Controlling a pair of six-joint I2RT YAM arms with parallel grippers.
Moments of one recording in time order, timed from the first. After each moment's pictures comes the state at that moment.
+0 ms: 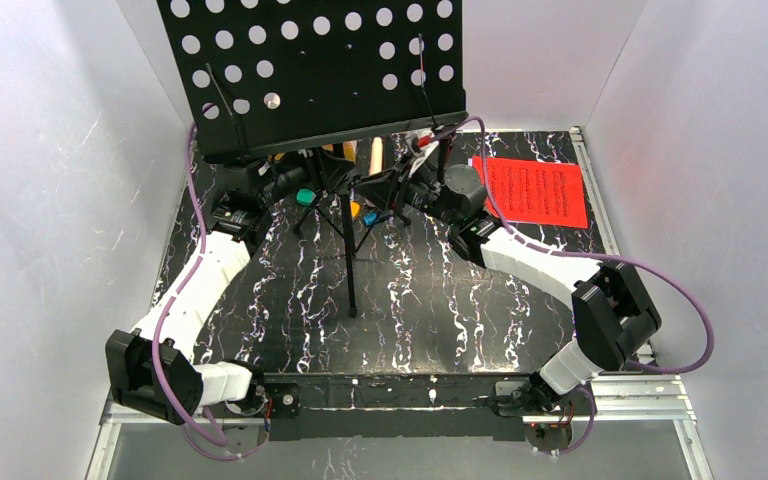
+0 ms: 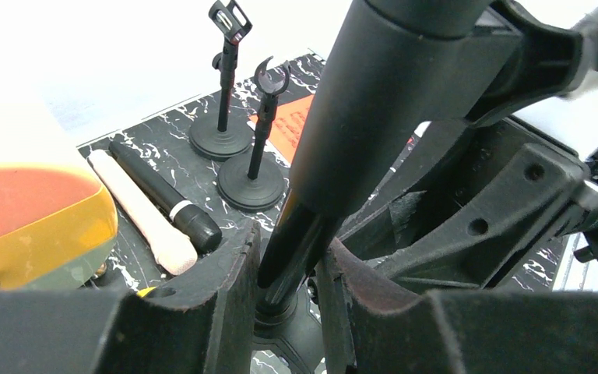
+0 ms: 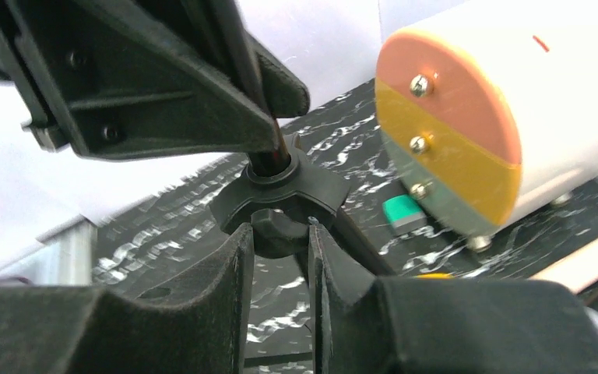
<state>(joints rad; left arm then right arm) -0.31 1.26 1.13 0.07 0.54 -0.21 0.72 1.55 1.05 0.63 -0.37 0.38</state>
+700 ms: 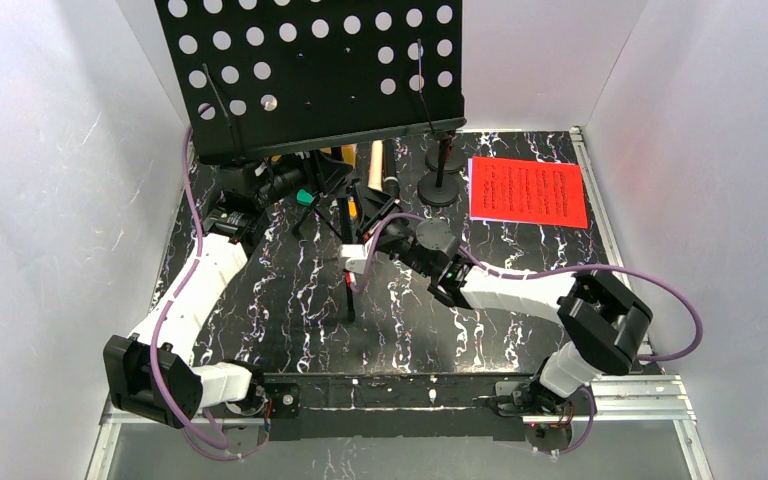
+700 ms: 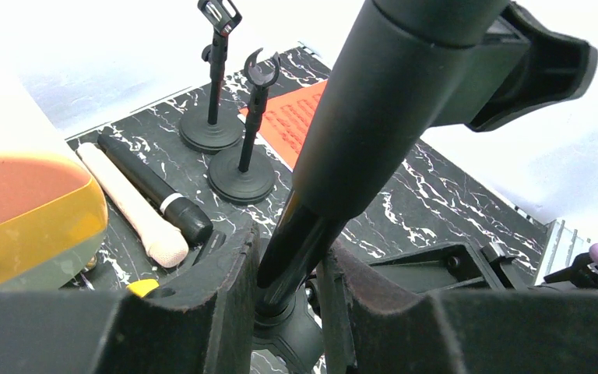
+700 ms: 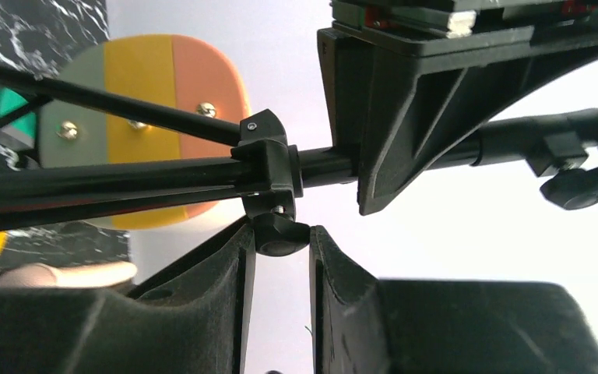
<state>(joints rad) -0.29 1.24 1.13 0.04 0.57 -0.22 0.99 1.55 0.88 0.82 -0.01 -1.41</state>
